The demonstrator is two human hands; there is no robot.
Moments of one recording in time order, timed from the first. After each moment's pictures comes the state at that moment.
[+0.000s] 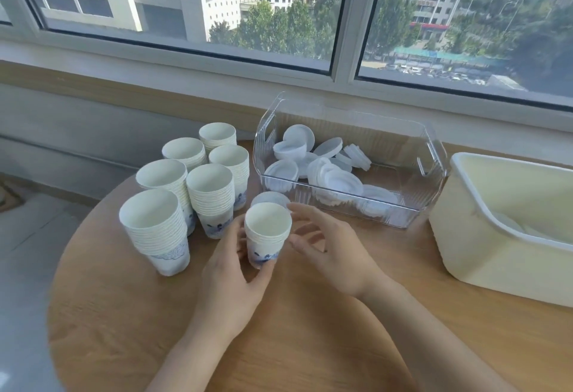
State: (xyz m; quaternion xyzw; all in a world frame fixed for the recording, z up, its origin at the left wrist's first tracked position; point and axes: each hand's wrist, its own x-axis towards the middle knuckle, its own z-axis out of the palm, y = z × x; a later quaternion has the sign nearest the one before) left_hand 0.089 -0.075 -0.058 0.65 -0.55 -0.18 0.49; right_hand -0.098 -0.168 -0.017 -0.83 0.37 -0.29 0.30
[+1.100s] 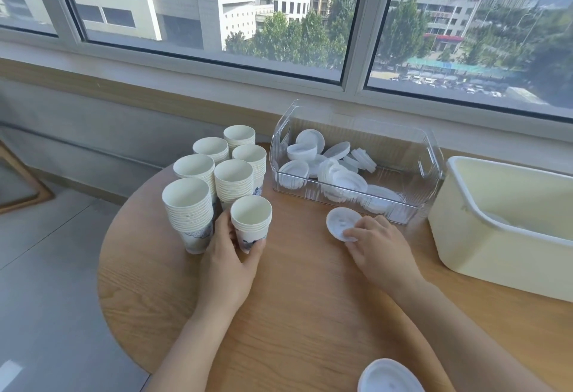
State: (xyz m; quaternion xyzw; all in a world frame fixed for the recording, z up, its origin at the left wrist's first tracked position) left_hand 0.104 -0.054 -0.056 0.68 -0.47 -0.14 0.54; right_hand -0.161 -0.172 -0.043 -0.85 0.50 -0.17 -0.03
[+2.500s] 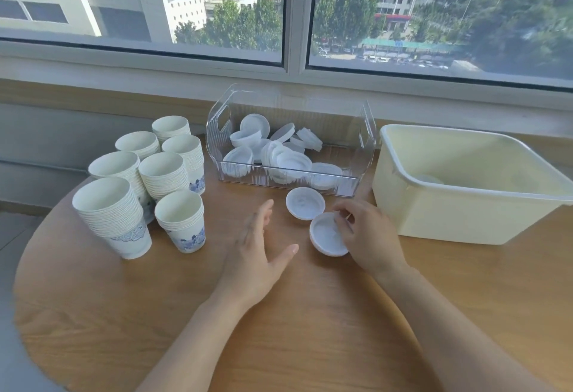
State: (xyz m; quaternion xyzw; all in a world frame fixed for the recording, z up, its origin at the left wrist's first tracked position) left_hand 0.005 -0.081 -0.057 0.61 -0.65 -0.22 0.41; right_hand -0.221 -0.151 -0.037 -0.75 0.59 -0.29 0.08
